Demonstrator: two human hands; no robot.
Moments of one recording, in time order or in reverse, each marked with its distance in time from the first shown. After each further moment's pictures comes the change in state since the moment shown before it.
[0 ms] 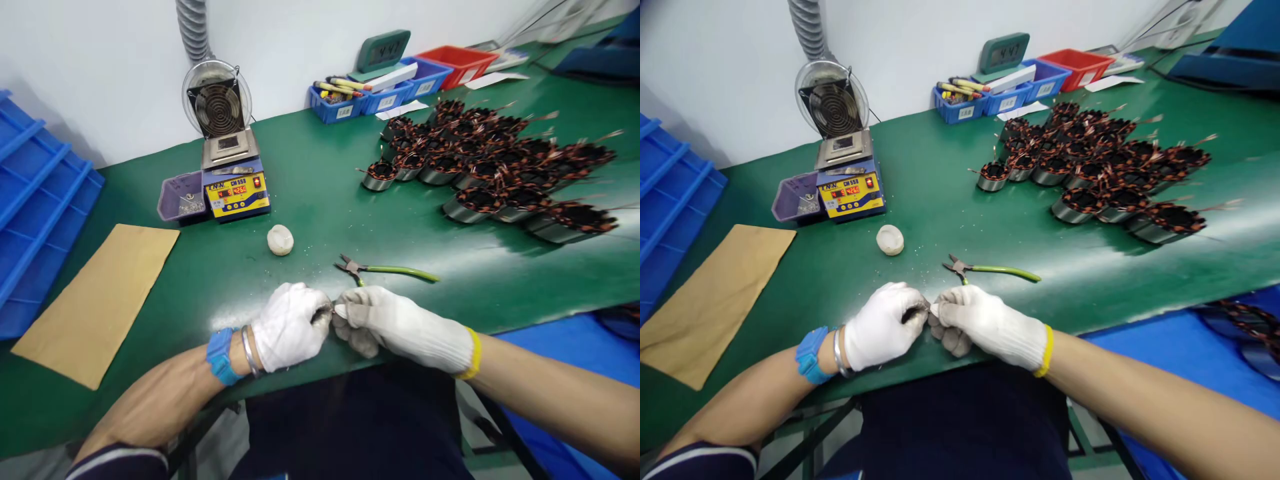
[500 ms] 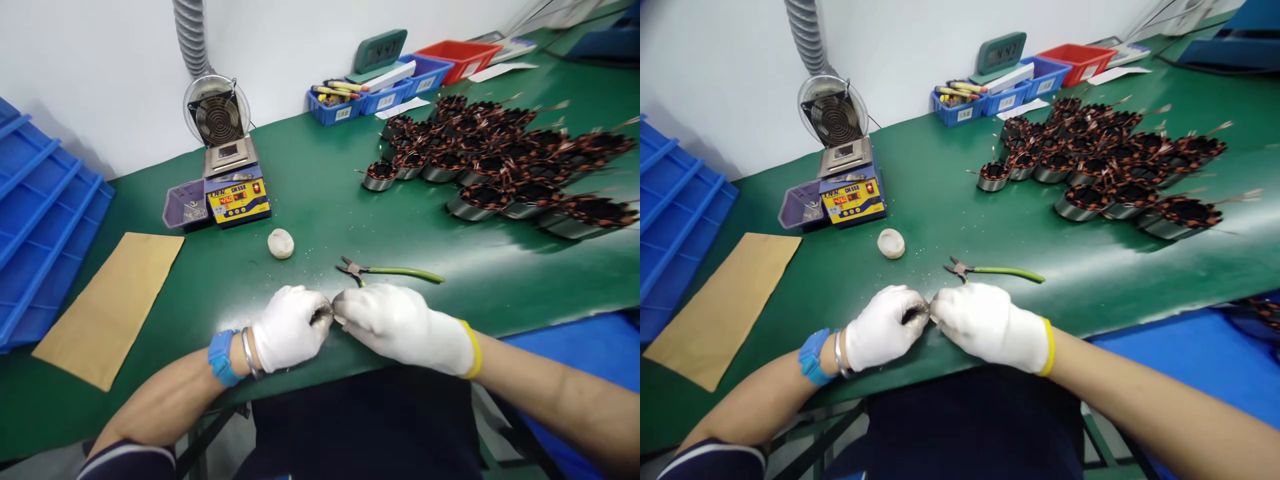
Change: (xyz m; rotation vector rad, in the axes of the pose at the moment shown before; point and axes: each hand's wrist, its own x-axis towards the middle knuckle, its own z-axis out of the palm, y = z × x) left_hand 0.002 0.002 -0.005 0.001 -0.041 -0.025; right_hand 0.000 0.004 -0.012 -1.093 0.215 -0.600
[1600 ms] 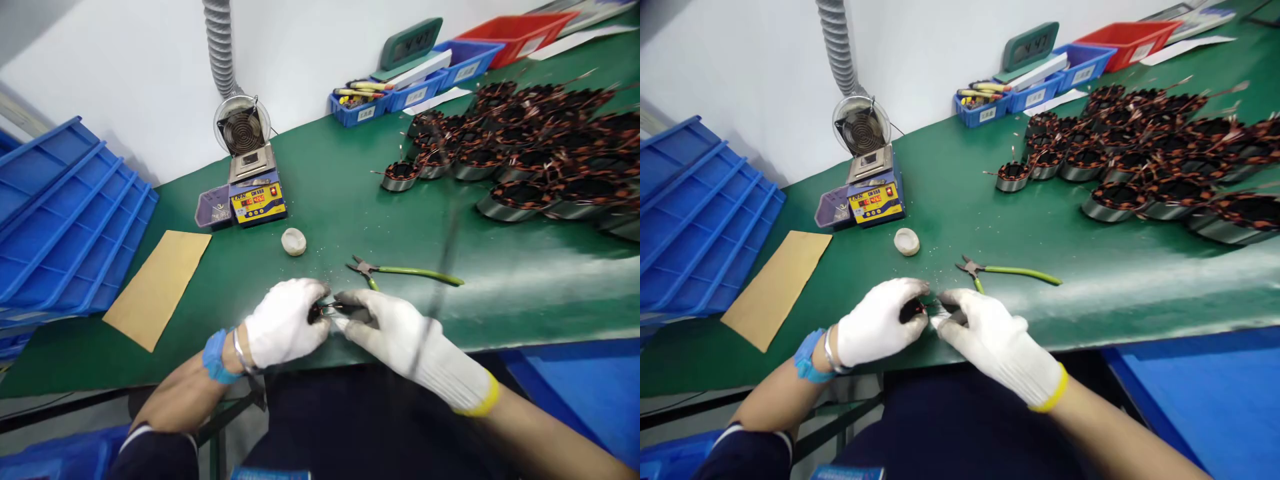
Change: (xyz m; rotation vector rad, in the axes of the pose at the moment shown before) left_hand -0.023 0.023 -0.028 0.085 0.139 -0.027; right_hand -0.015 -0.016 0.019 0.502 0.160 0.413
